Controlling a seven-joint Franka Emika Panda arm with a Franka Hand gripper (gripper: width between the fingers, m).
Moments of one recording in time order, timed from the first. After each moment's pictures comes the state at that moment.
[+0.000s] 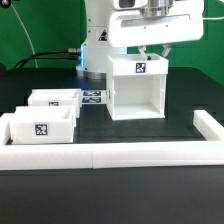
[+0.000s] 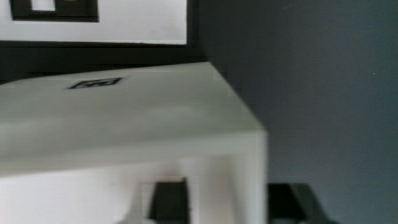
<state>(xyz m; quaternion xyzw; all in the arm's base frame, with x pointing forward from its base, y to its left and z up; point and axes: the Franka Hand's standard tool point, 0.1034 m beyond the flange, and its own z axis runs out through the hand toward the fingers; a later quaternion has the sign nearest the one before) 0.386 0.089 0.096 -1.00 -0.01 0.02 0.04</state>
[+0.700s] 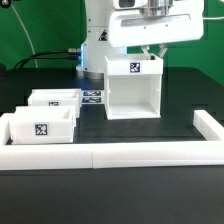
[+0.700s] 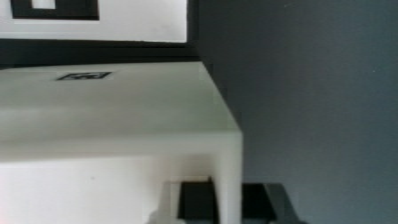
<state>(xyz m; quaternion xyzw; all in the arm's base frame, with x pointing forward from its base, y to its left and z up) 0.387 0.089 0.096 -1.00 -0.01 0.02 0.04</state>
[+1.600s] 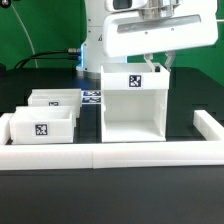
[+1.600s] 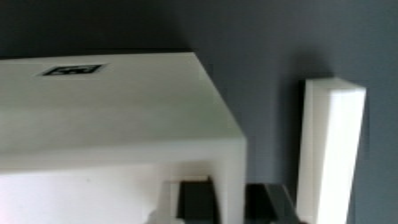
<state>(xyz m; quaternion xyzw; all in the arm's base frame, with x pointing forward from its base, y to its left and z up) 0.527 0.074 0.097 -1.00 0.02 -0.02 0.06</state>
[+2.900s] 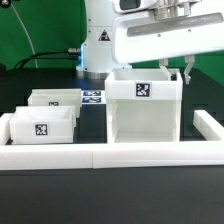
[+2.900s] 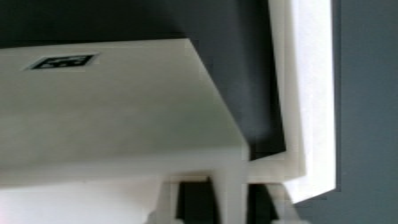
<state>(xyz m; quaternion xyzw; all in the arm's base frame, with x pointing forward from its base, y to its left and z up) 0.582 0.088 0.100 -0.99 0.13 -0.06 0.07</state>
